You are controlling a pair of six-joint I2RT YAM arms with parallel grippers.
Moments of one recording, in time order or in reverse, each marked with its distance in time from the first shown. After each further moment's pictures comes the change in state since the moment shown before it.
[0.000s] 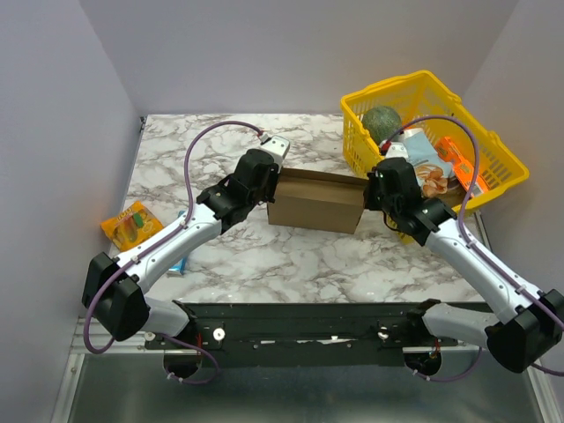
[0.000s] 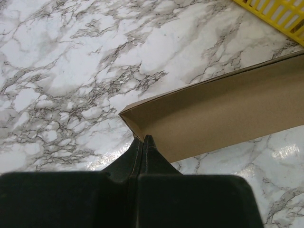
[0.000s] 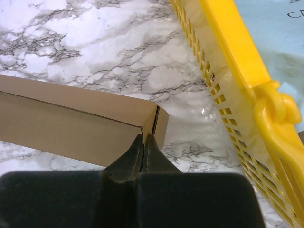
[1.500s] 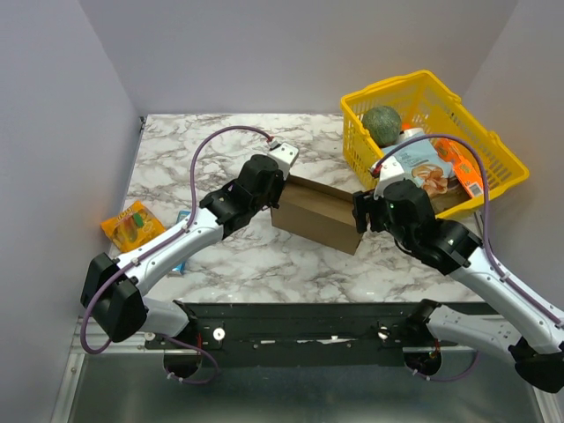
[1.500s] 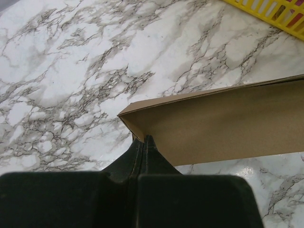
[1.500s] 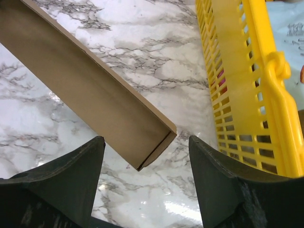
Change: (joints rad) left arm -0.043 -0.013 -0.027 0.031 0.020 0.061; right arm 0.245 -0.248 -0.004 -0.162 0.120 -0.185
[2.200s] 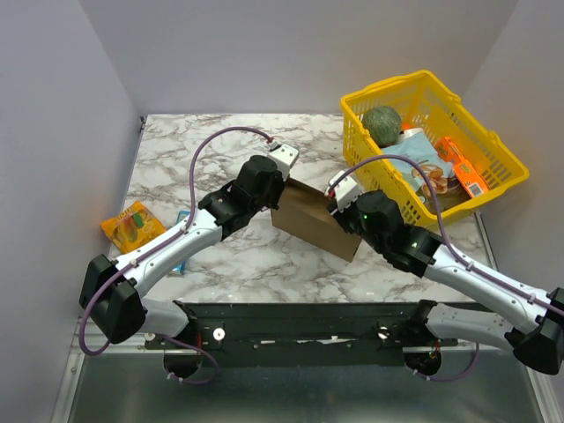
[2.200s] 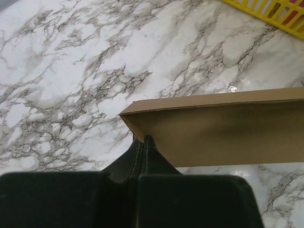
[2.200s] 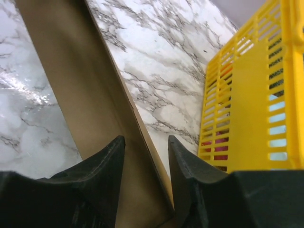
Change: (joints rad) left arm 0.000 -0.011 -0.010 0.002 0.014 0.009; right arm 0.092 0.104 -0.167 0.404 -0.042 -0.440
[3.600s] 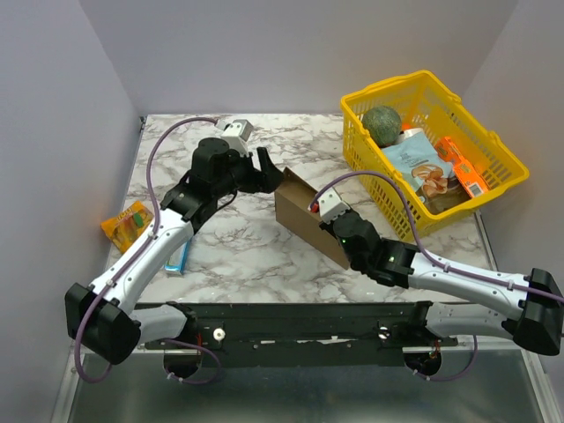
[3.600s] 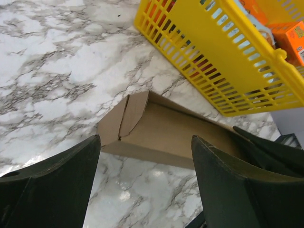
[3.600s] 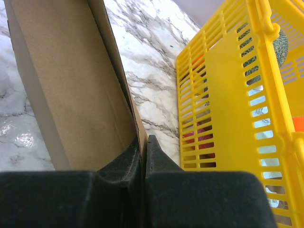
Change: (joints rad) left arm 0.258 -0.157 0.004 0.018 0.431 -0.384; right arm 0.217 0.091 -0.103 0.199 0.418 -0.016
